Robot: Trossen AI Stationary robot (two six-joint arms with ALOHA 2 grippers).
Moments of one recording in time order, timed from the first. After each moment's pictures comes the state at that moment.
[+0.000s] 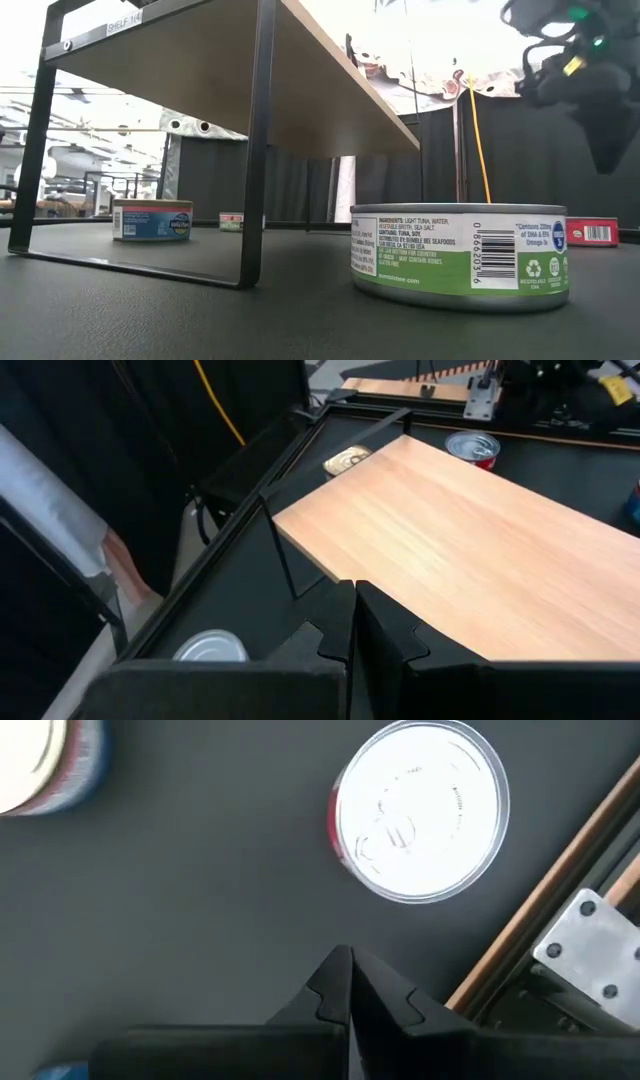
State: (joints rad) left arm 0.10 0.88 0.92 -0.53 -0.30 -0.04; right arm 0.22 1.23 0.84 -1.25 0.13 1.24
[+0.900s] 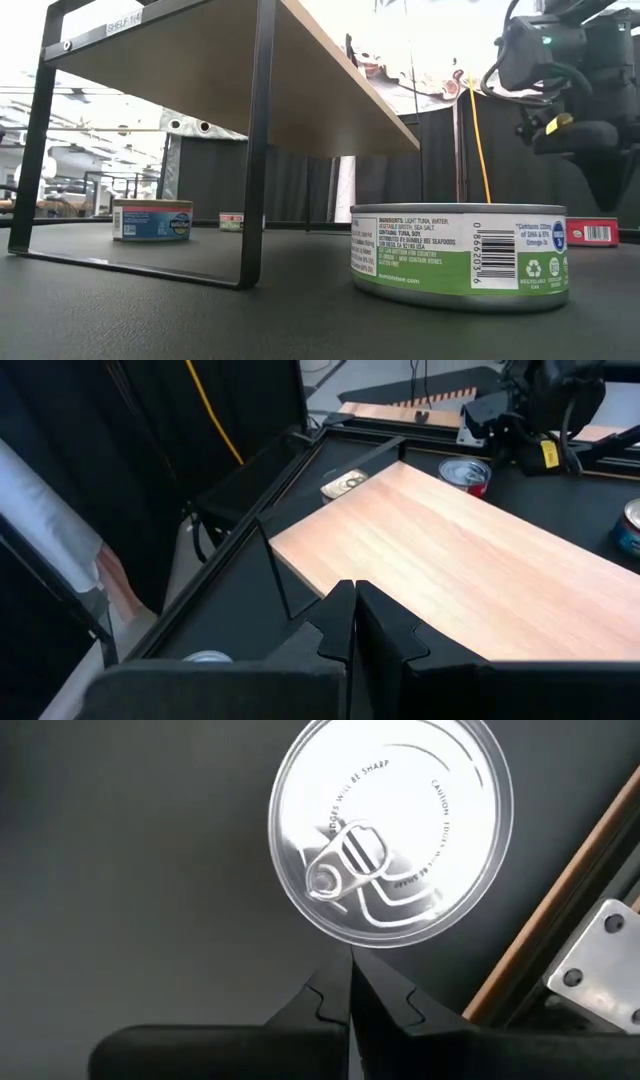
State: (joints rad) left arm 0.10 0.88 0.92 -0.48 -0.29 -0.05; right arm 0.11 1.23 0.68 -1.12 0.12 1.19
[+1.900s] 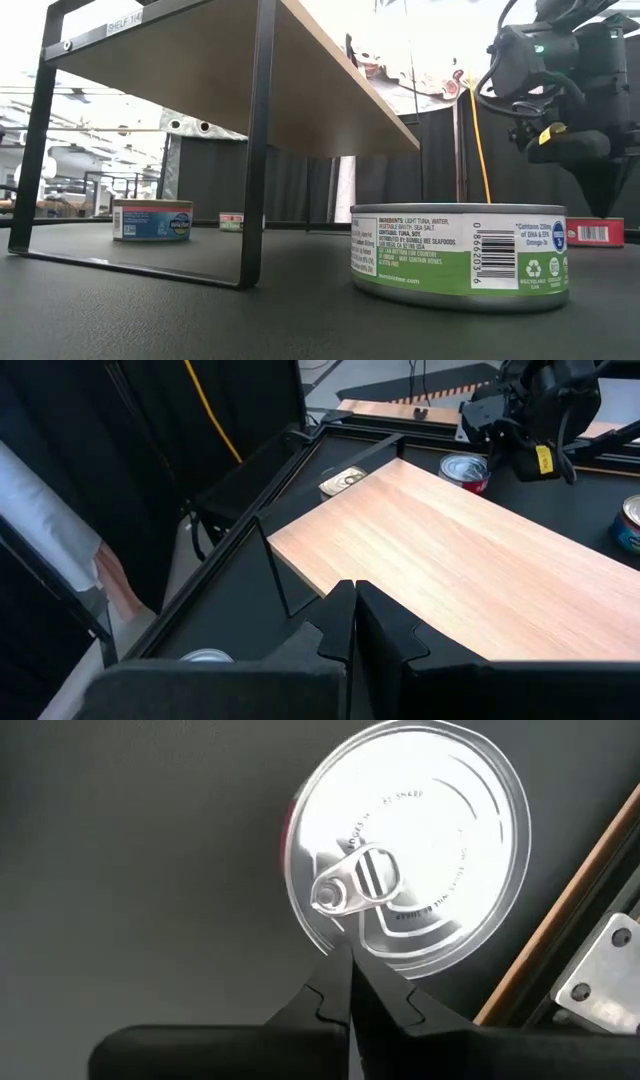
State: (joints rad) left arm 0.10 0.88 0.92 -0.48 -0.29 -0.05; right arm 0.11 1.30 0.68 -1.07 0.13 1.19
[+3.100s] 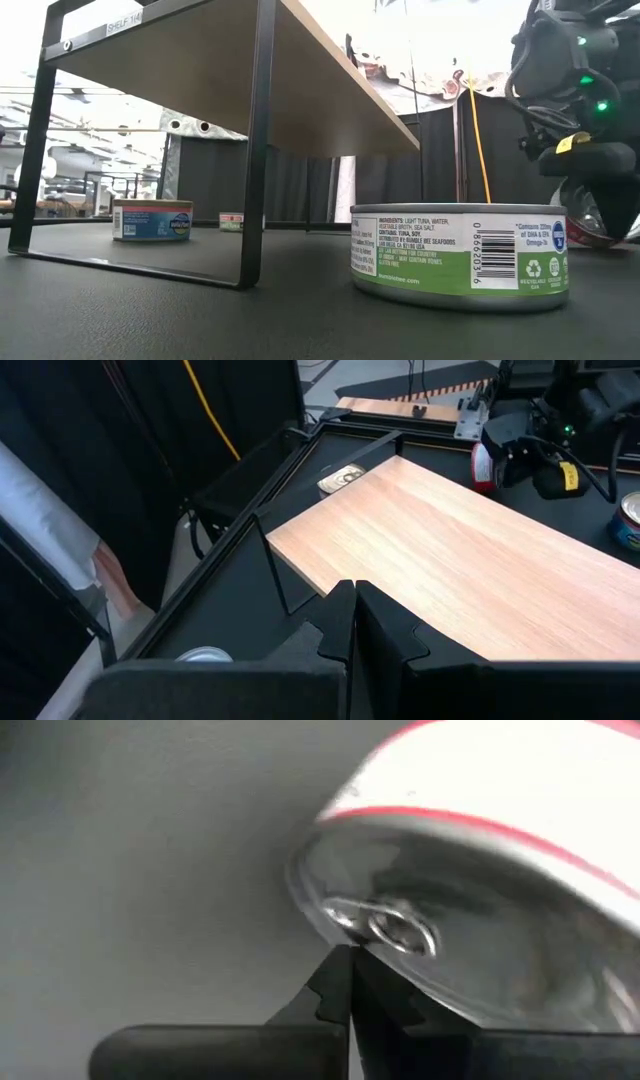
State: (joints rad) left arm 0.10 0.88 0.92 -0.49 -0.29 -0.05; right arm 0.30 1.40 0.67 -0.96 0.12 1.37
